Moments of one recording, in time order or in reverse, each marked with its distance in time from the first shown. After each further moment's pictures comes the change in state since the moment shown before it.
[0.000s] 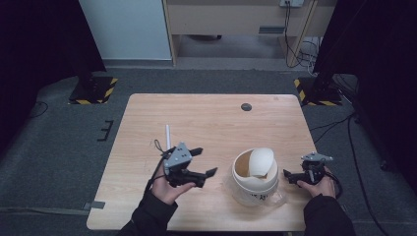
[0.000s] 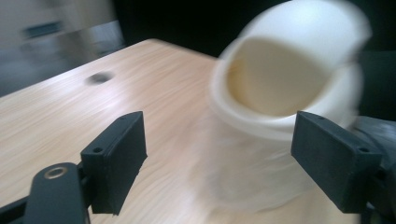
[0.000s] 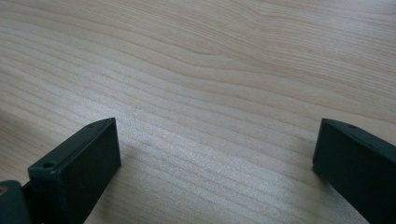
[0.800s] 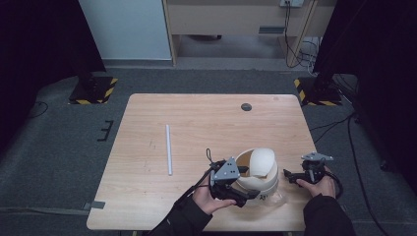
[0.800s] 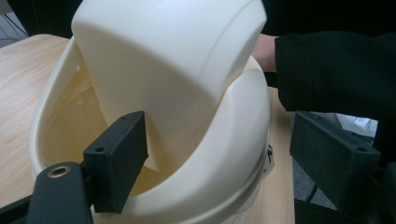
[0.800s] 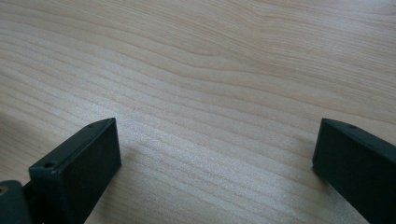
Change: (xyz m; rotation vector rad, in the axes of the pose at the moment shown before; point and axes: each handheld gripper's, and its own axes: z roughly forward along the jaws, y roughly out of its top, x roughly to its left) left arm -0.085 0.013 0.089 0.046 -0.321 0.095; right arm -0.001 0.000 0.001 -0.003 -0.002 0.003
